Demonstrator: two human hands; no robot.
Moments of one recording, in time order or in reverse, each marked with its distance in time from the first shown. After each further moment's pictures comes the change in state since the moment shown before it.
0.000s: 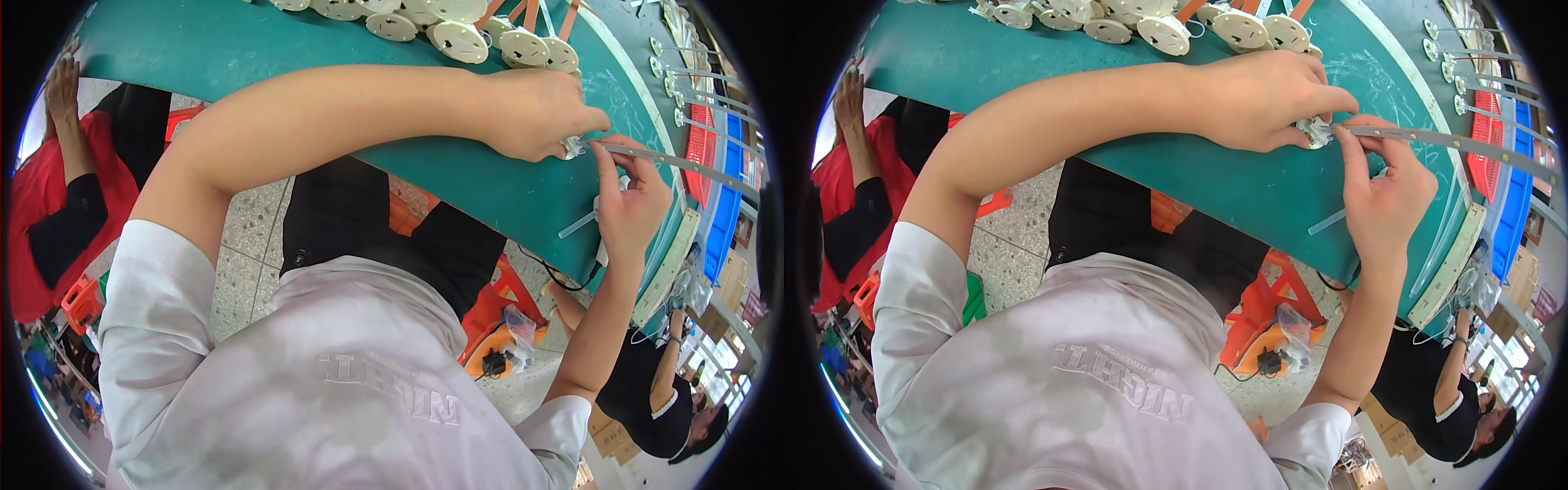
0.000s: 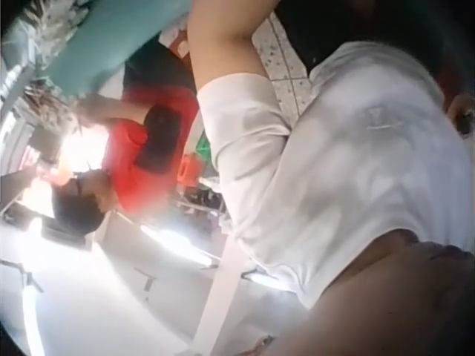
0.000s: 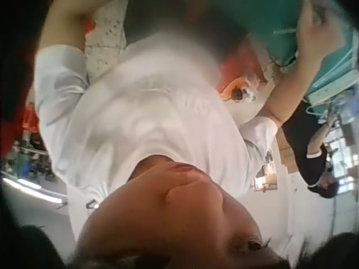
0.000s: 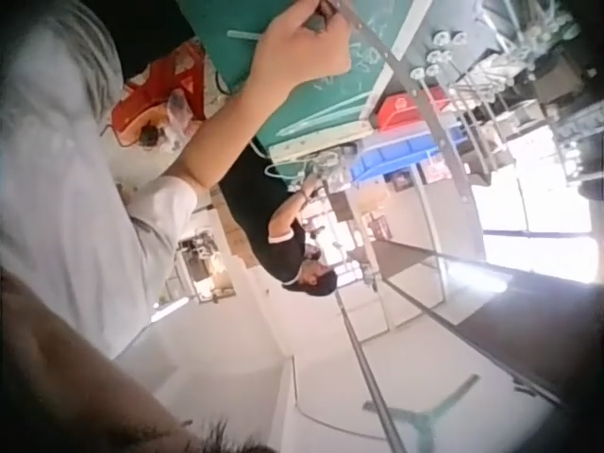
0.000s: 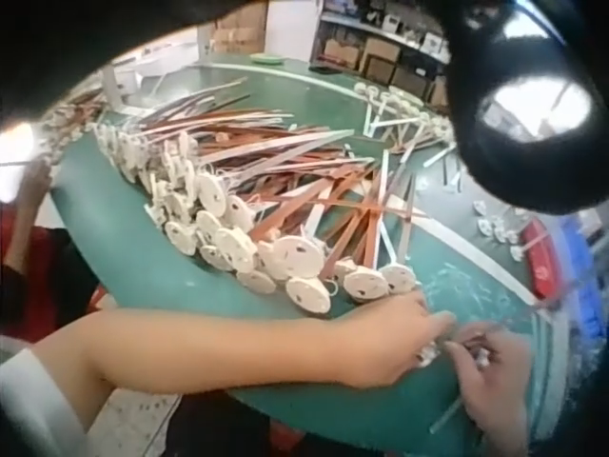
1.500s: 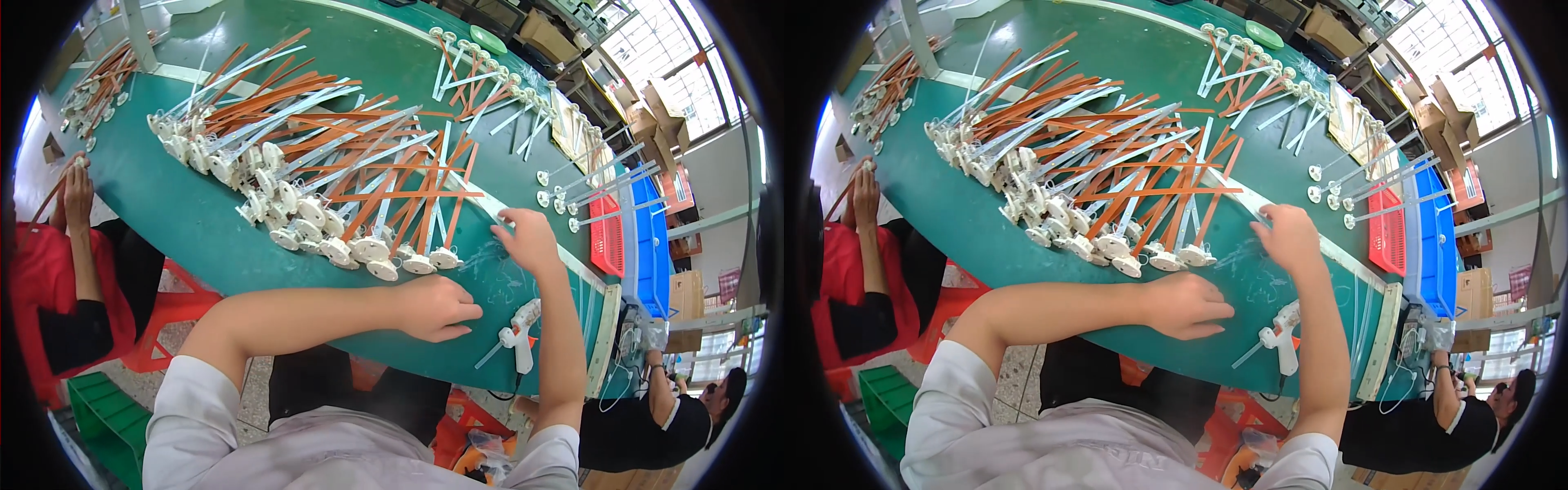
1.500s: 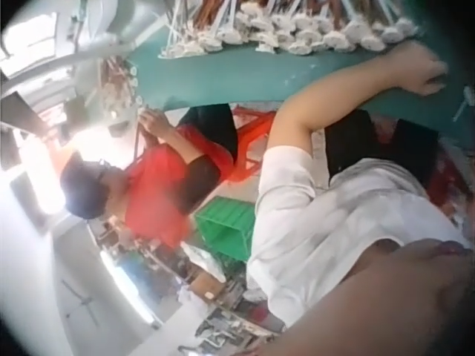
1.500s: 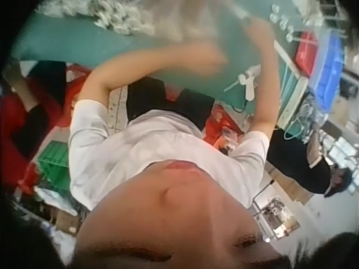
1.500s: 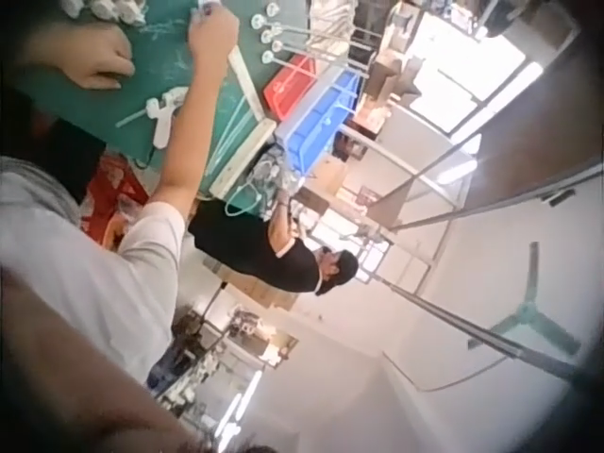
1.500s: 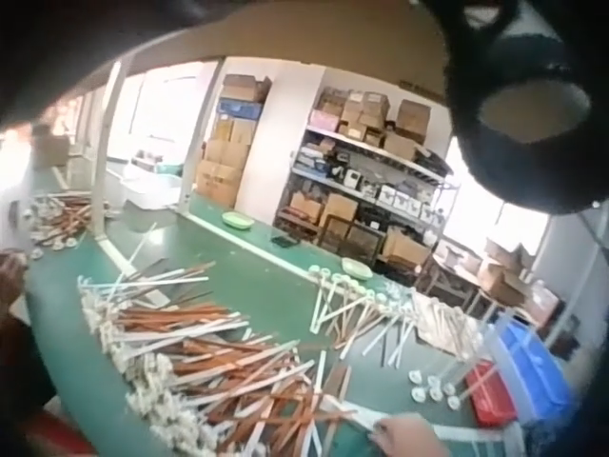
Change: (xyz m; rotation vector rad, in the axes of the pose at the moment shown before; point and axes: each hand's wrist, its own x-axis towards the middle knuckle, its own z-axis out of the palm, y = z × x) left_hand -0.006 0.004 -0.009 -0.168 0.004 0.246; right_hand 0.134 0.052 -0.015 -0.410 -0.038 -0.140
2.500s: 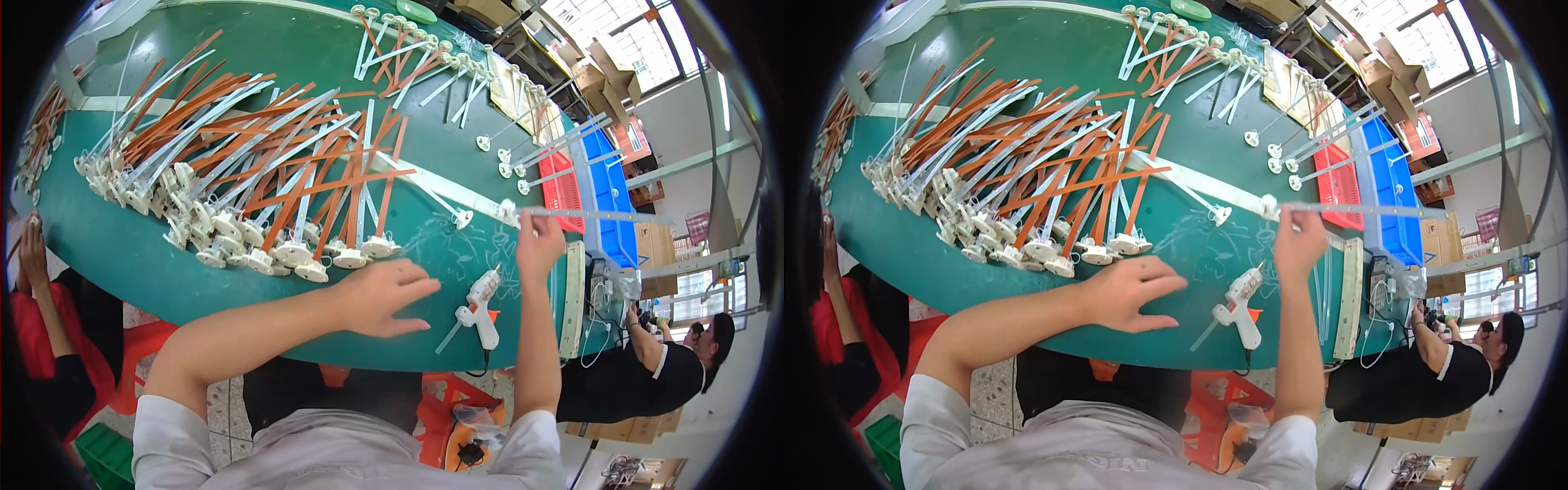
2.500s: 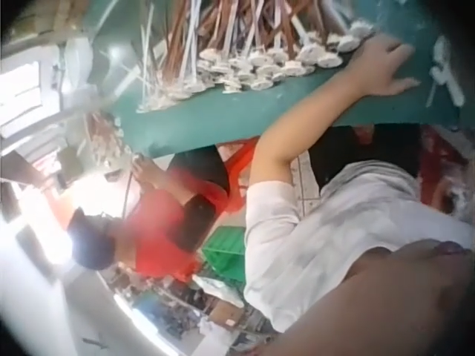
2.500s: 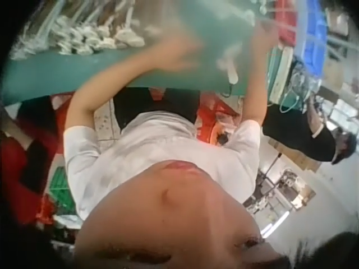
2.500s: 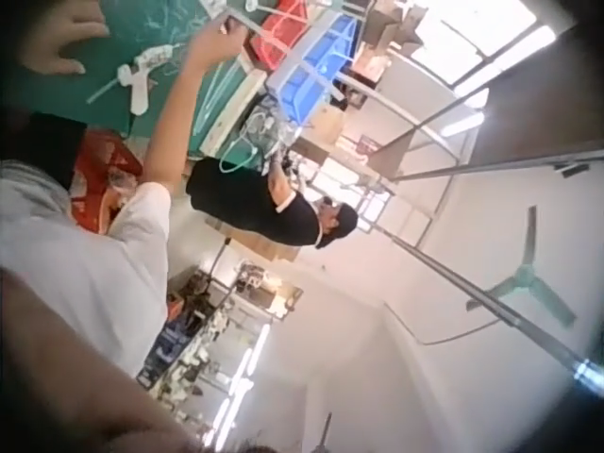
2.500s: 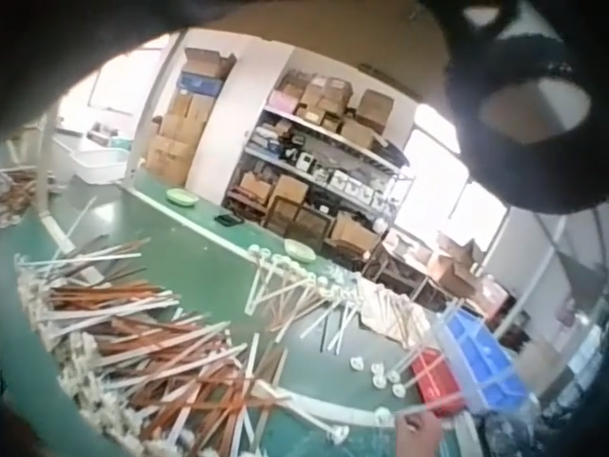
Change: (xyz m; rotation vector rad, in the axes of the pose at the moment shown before) left_hand 0.005 0.010 -0.006 -0.054 0.171 -0.064; right_hand -0.085 0.069 -0.013 0.245 0.638 0.504
